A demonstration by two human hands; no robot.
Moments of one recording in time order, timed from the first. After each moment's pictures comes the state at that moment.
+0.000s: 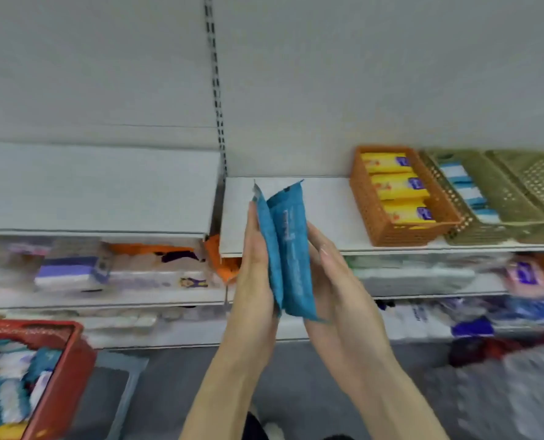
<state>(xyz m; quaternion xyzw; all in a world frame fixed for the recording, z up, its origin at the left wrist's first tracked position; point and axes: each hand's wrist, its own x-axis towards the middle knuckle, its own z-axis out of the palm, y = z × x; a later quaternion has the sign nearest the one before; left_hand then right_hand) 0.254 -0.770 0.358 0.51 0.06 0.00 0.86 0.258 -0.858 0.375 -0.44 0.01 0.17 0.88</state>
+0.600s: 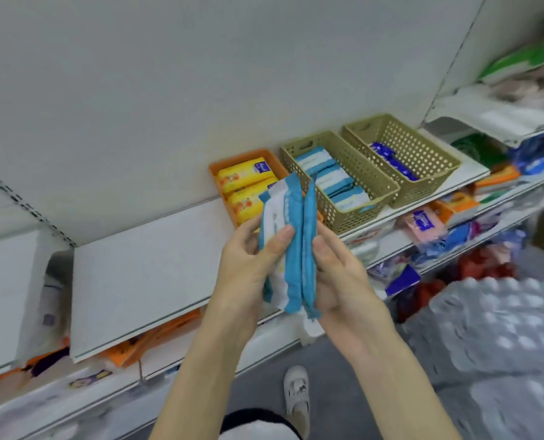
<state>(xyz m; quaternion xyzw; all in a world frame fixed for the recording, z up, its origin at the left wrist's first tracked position) 0.394 -0.984 0.368 0.58 0.01 -0.13 0.80 0.355 -1.091 0.361 -0.40 0.10 0.02 0.91</state>
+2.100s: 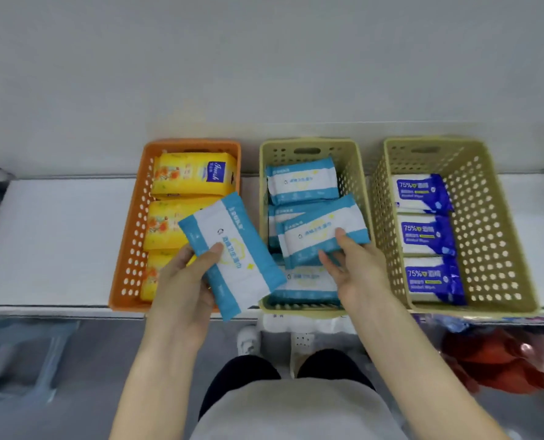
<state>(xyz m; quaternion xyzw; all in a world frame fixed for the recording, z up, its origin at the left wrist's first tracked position) 0.577 -1.161 0.300 0.47 0.41 -0.01 0.78 0.648 -1.339 0.258 -0.47 0.42 0.15 0.76</state>
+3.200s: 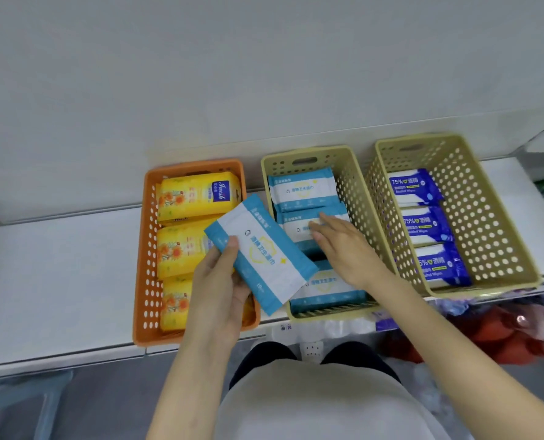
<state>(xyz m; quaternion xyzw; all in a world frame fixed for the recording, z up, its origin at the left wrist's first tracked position) 0.595 -1.150 0.298 0.44 0.36 -0.04 0.82 0.667 -1.340 0.212 -0.95 -0.13 0.15 0.24</state>
